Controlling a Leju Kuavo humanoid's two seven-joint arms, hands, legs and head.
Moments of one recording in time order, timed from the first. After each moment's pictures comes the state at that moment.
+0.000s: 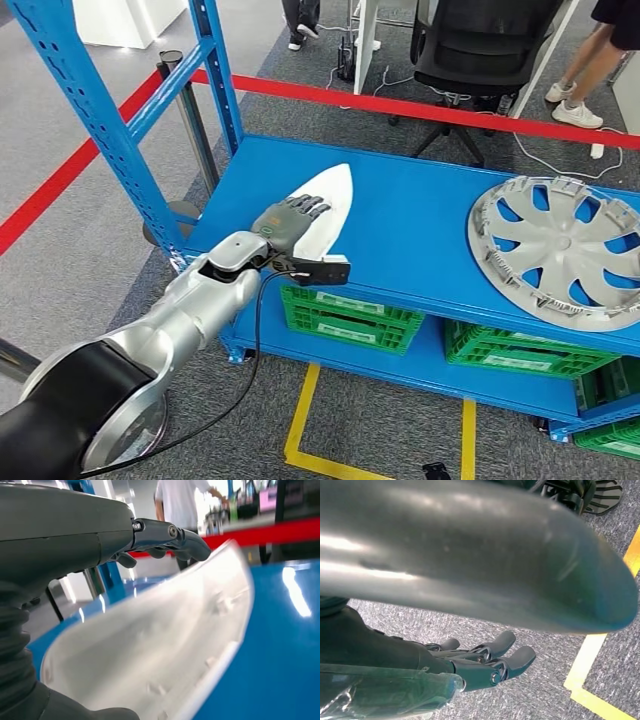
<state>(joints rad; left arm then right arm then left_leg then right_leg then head) -0.83 -0.12 -0.45 -0.38 -1.29 0.08 -0.13 -0.12 0.20 -0.78 -0.21 1.08 -0.11 -0.06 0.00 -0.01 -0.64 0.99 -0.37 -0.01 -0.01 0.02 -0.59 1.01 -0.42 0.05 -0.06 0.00</state>
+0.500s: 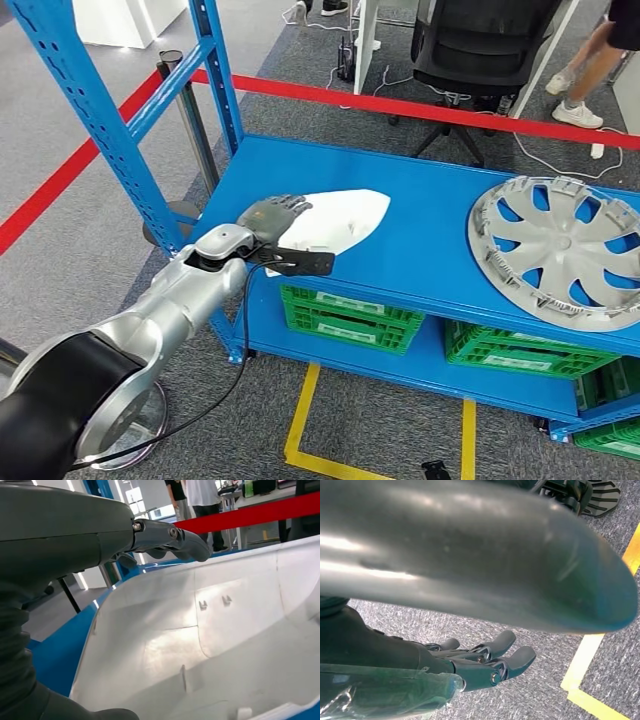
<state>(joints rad) -0.86 -0.08 -0.43 -0.35 -1.29 0.02 -0.12 -0.12 0.20 -0.78 -0.21 1.08 -0.10 -0.06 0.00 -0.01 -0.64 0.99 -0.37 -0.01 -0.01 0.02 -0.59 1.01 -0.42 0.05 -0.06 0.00</state>
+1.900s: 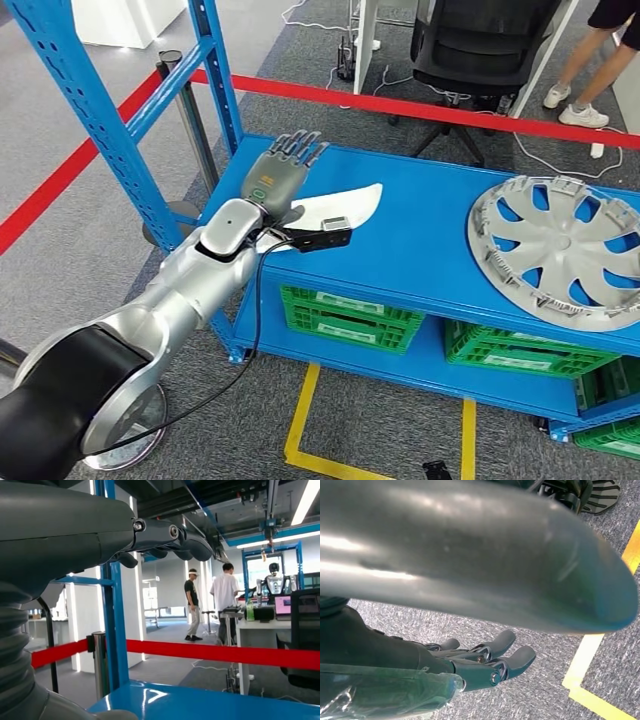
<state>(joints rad) -0.90 -0.11 -0.44 -0.42 -1.41 0.40 -0.07 -0.12 0.20 -0.78 -0.21 1.08 -0.11 -0.06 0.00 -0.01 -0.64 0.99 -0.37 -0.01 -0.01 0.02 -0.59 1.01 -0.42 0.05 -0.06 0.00</state>
